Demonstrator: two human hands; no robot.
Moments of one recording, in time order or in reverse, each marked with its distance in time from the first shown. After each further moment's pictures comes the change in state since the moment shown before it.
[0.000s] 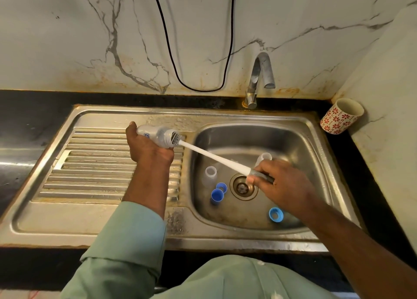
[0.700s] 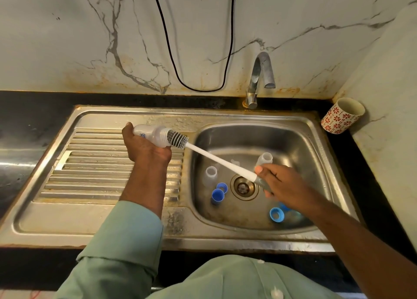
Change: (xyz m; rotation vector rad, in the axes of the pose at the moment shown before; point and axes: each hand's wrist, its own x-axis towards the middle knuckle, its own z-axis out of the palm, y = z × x) left_hand -0.003 0.004 0.000 -0.013 0.007 0.020; right_hand 0.003 0.001 0.002 0.499 -0.191 0.244
